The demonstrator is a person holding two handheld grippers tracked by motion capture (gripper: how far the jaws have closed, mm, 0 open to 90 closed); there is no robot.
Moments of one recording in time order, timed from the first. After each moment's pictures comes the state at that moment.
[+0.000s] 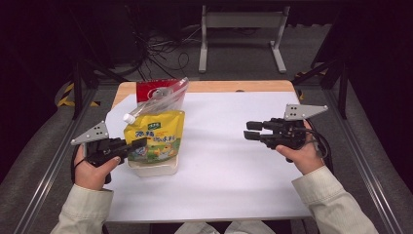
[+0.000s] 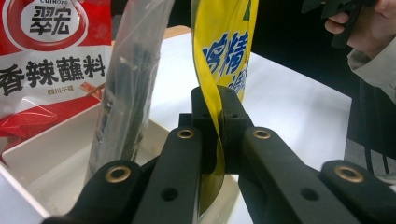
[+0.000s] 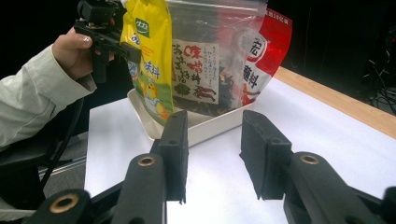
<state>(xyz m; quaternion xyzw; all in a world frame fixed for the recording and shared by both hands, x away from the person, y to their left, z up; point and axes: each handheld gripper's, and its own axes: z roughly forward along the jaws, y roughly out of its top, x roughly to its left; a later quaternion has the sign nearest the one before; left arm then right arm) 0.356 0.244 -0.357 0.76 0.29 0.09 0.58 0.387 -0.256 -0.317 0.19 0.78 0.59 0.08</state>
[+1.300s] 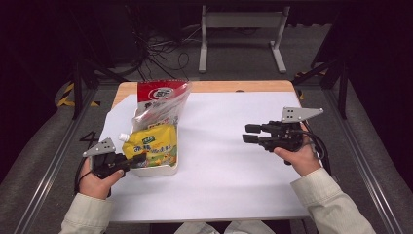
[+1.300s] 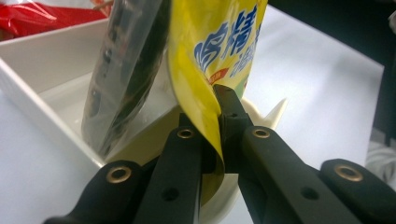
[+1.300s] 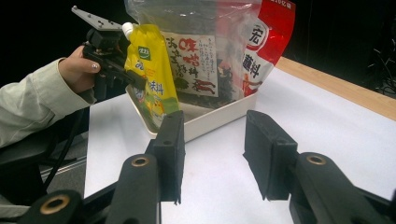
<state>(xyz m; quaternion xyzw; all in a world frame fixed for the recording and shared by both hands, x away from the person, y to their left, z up) 0.349 0.251 -0.411 0.78 0.34 0.07 0.52 0.389 -0.255 -0.330 0.20 0.79 0.58 0.06</state>
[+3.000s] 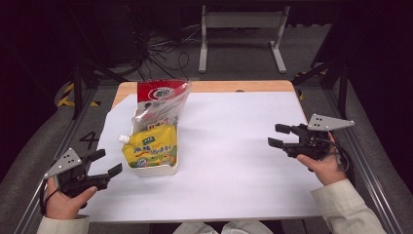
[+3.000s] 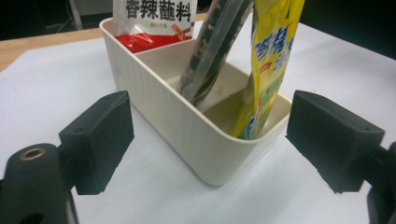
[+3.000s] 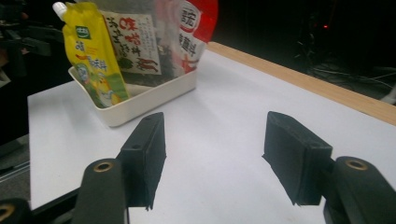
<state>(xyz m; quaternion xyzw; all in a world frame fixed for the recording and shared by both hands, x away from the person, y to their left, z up) 0.304 0.306 -0.399 0.74 0.39 0.18 0.52 0.367 -0.318 -0.339 0.27 0.78 0.55 0.15</state>
